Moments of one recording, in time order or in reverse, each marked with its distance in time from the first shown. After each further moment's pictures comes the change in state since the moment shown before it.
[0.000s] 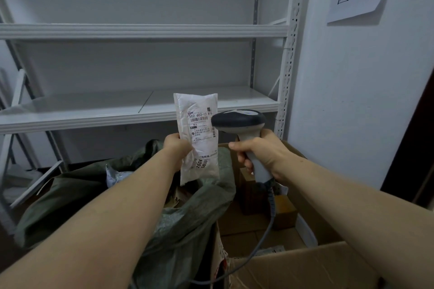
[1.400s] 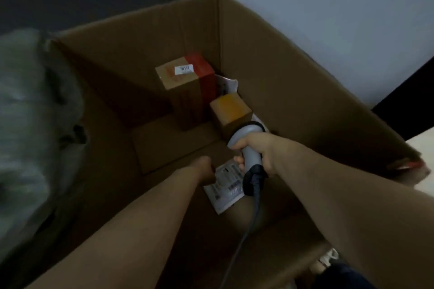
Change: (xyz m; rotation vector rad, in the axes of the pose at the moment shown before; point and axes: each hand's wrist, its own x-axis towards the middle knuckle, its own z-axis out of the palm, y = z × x) left_hand 0.107 -0.330 0.339 1.257 -1.006 -0.088; right_hand 0.152 0.371 -0.148 0.412 0.232 1.188
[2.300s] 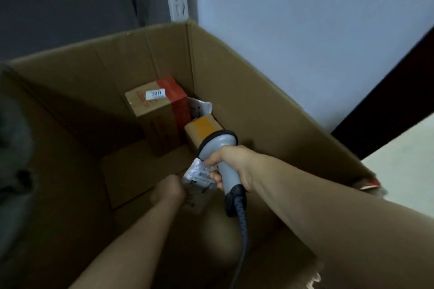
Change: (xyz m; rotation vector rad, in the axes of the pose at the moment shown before) left_hand 0.024 0.001 -0.001 -0.090 0.354 -0.201; right_hand -0.003 -0.014 -0.008 -0.042 -0.007 -0.165
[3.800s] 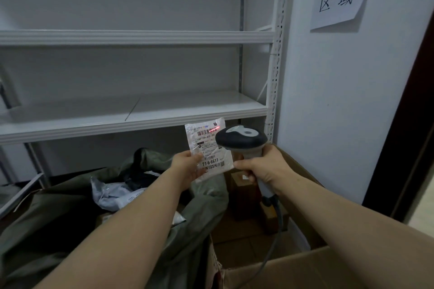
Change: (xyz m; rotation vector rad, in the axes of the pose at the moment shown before) left_hand -0.341 -0.141 -0.295 -1.535 0.290 0.190; right_hand -0.373 0.022 0.143 -0.328 -0.021 -1.055
